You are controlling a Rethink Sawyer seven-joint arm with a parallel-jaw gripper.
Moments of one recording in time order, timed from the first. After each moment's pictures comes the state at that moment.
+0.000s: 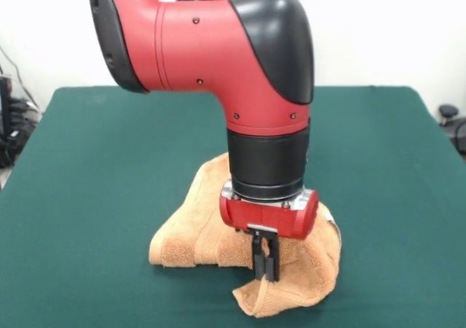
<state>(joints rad) -0.28 -0.33 0.18 1.22 -0.15 0.43 2.07</state>
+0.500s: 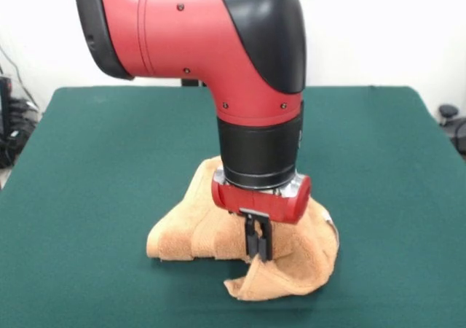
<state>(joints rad) -0.29 -0.35 0.18 1.20 -0.14 0.60 2.07</state>
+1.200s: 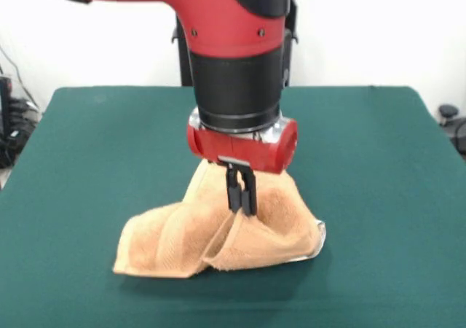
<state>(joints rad) -0.31 -0.47 0.18 1.20 -0.11 0.77 2.07</state>
